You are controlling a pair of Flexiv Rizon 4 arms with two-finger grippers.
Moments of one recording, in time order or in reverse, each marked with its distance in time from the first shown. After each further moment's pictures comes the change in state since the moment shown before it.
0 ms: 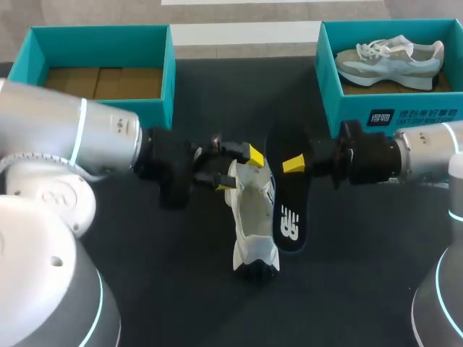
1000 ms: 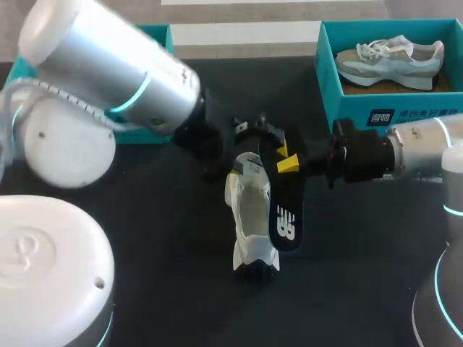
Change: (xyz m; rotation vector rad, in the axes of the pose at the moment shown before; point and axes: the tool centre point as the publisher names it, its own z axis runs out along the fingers) left arm -0.030 0.010 0.012 0.014 0.400 -0.030; right arm 0.000 0.001 0.009 0.035 -0.016 0.014
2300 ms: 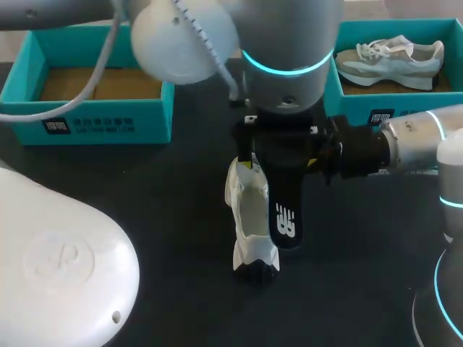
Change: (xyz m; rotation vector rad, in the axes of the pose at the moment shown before) left arm -0.020 -0.008 0.012 -0.033 0.619 0.027; right arm 0.001 0.004 0.004 0.049 0.003 0.018
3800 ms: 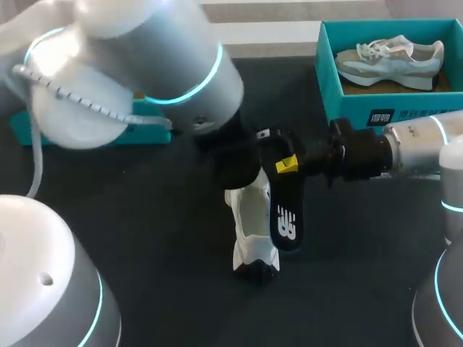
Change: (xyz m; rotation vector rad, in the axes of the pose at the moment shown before) left arm 0.033 -0.013 -0.006 -0.008 -0.364 -0.092; right arm -0.004 -0.001 -0.004 -0.022 0.007 -0.011
